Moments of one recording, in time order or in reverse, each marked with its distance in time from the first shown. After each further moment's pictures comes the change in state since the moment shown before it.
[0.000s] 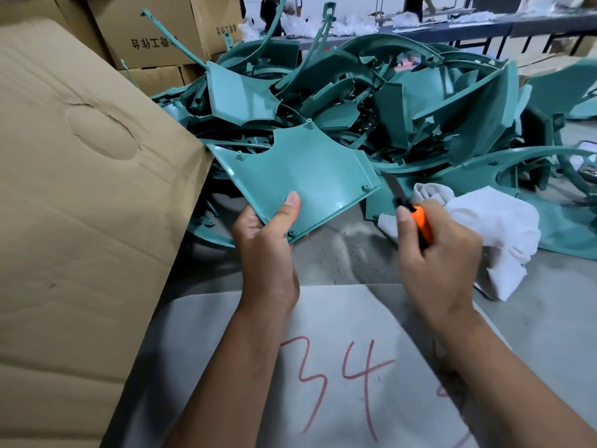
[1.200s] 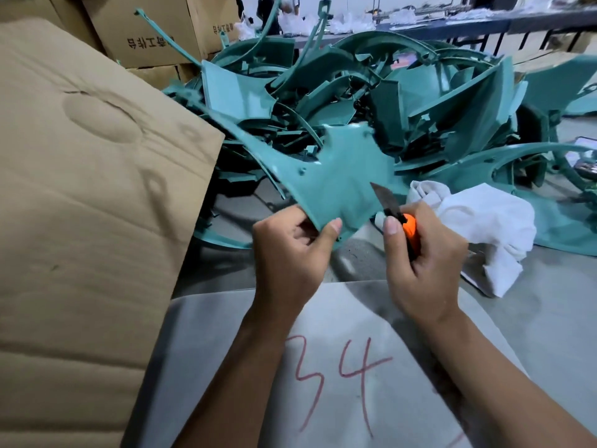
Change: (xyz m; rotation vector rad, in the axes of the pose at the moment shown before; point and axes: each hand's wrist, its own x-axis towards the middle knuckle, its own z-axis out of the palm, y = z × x) left_hand -0.001 -0.028 -0.012 0.543 -0.342 0.345; right_hand -0.008 -0.011 0.000 0.237 -0.023 -0.122
